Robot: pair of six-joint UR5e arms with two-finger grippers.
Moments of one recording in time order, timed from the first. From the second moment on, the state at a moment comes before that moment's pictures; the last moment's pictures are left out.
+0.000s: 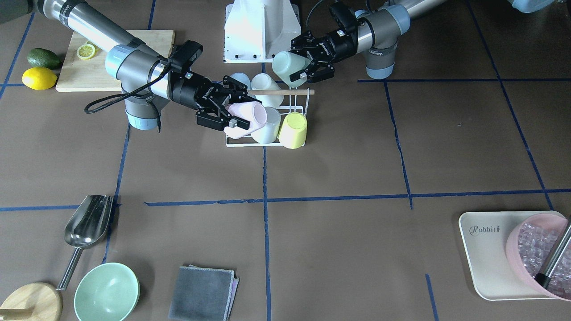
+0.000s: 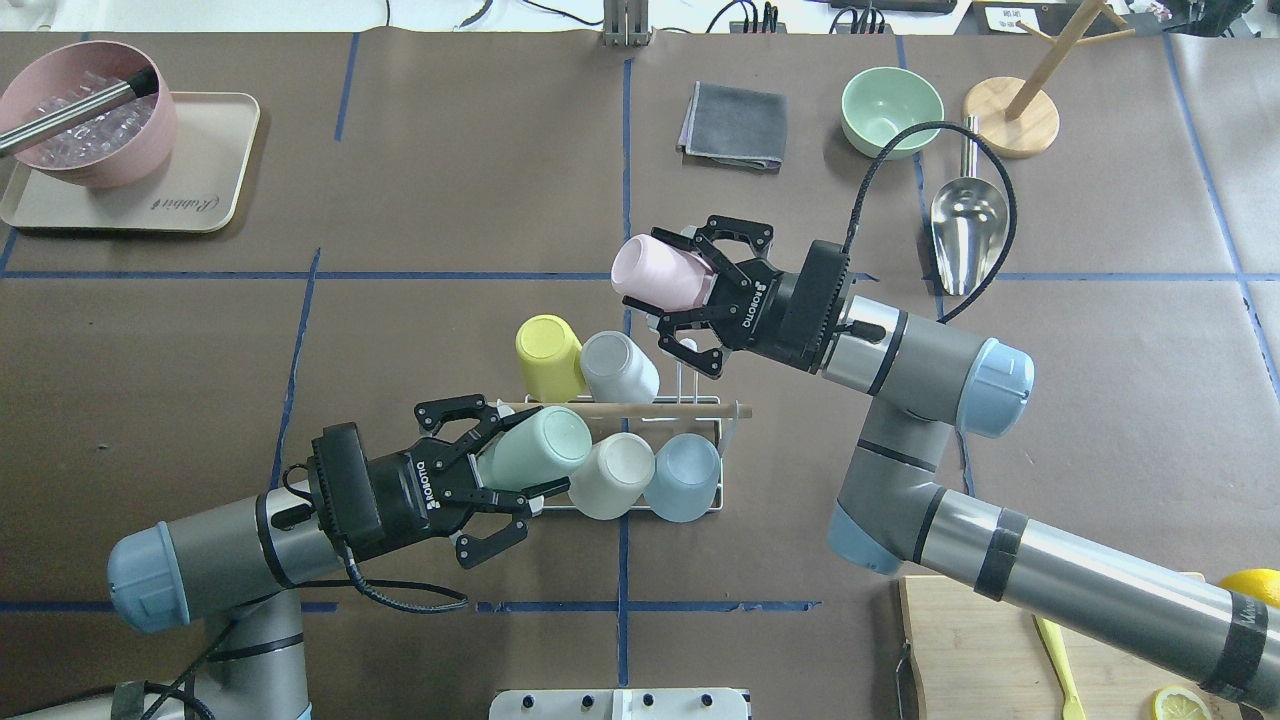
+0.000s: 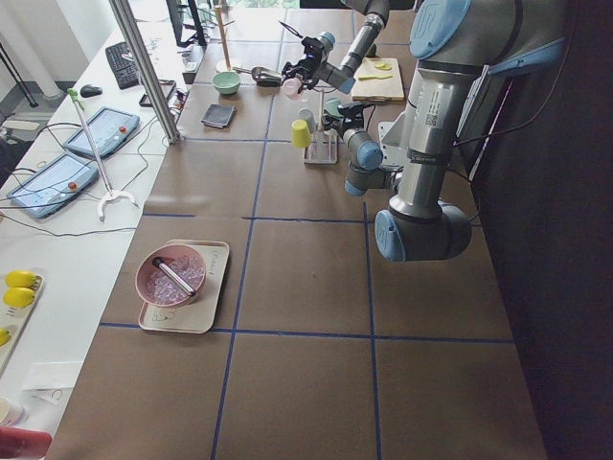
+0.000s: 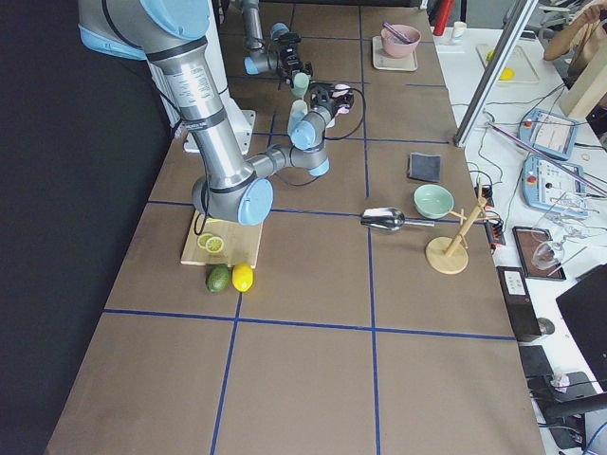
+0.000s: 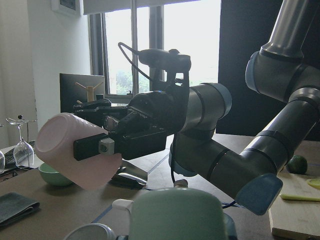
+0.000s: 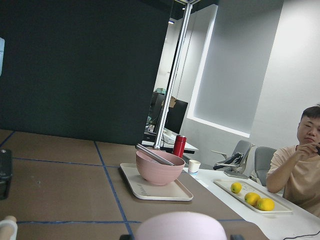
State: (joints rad) left arm -0.25 -1.89 -1.57 -3.42 -1.40 -0.18; right arm 0.50 -1.02 1.30 0.33 1.54 0.11
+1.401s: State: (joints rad) left arm -0.34 -1.87 -1.64 -3.45 -1.37 -0.19; right arm 0.43 -1.08 1.30 0.40 1.54 0.11
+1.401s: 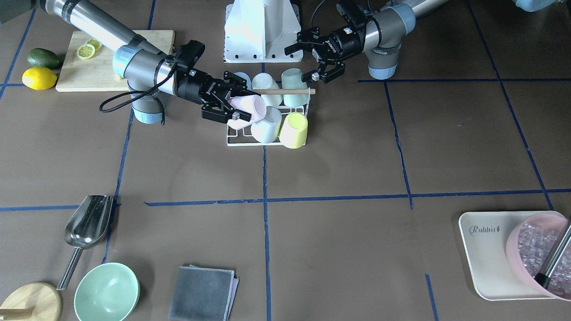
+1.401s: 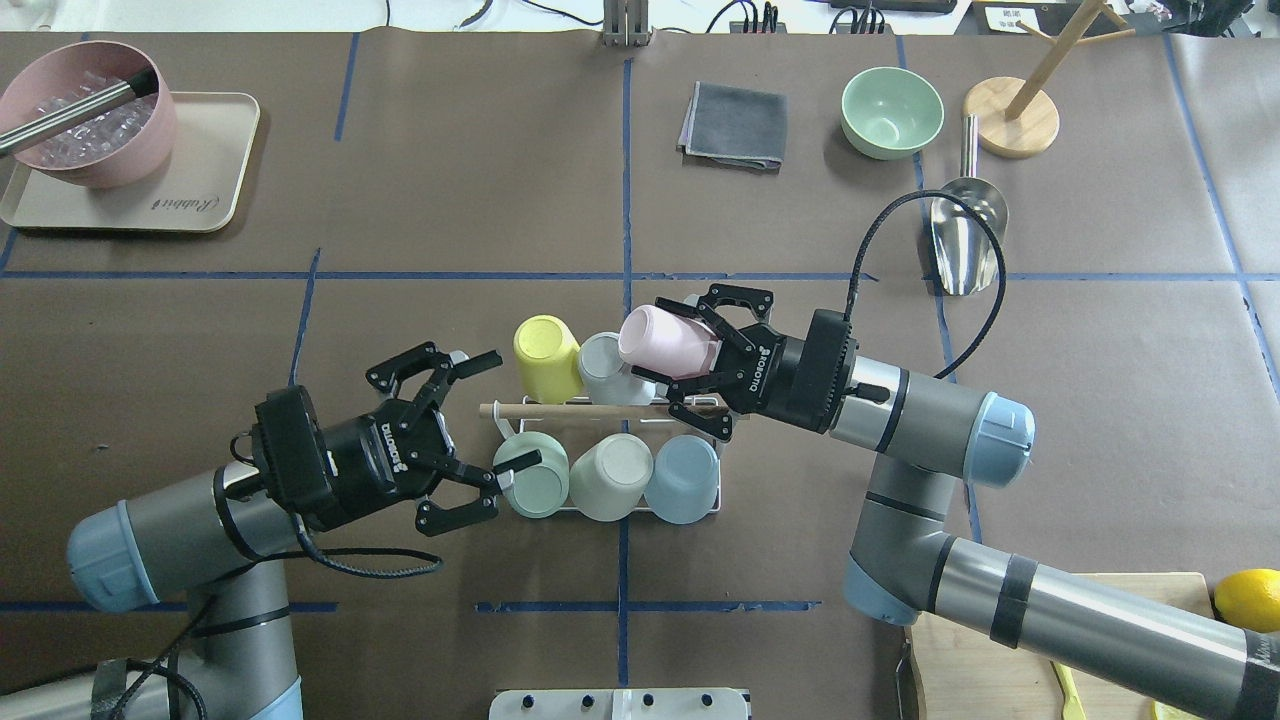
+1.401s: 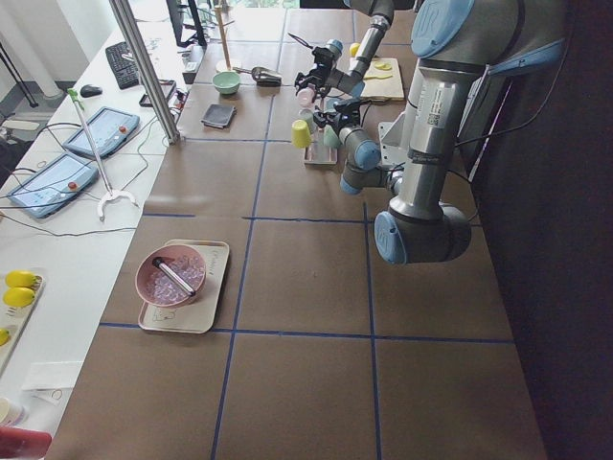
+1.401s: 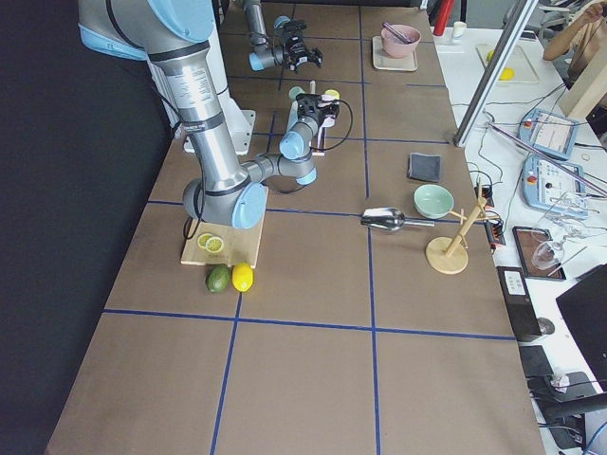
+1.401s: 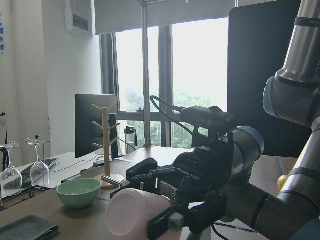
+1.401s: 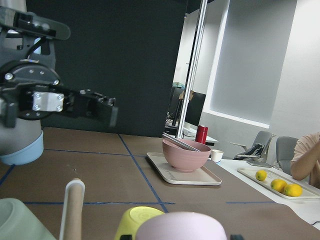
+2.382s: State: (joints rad) left arm -0.53 -1.62 -2.14 -2.65 -1.39 -0.21; right arm 0.48 -1.09 1.32 0.36 1.55 0.13
